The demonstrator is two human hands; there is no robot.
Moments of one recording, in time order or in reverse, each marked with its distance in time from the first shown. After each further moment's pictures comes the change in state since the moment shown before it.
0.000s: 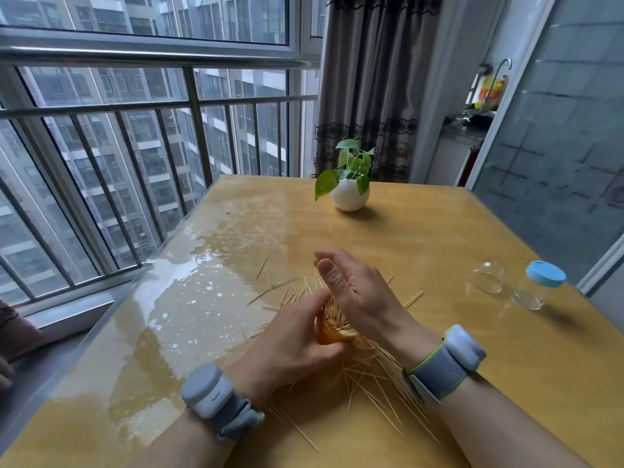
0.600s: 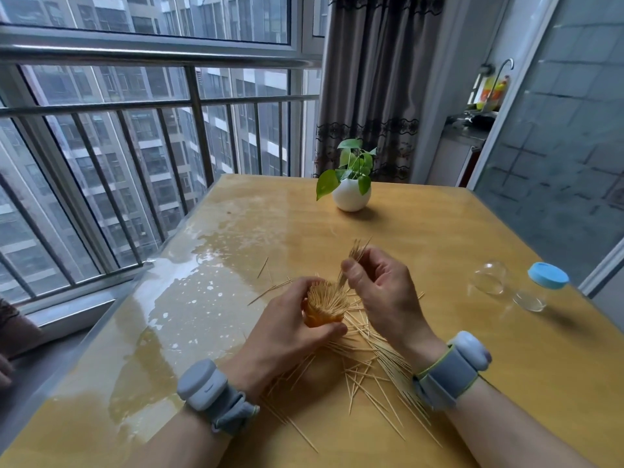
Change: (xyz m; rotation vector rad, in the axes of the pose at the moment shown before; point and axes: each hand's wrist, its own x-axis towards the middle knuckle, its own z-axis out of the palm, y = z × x) left_hand 0.003 -0.007 -0.008 -0.016 0.179 -0.134; right_hand -0.007 0.016 -0.007 0.319 0.255 -0.049
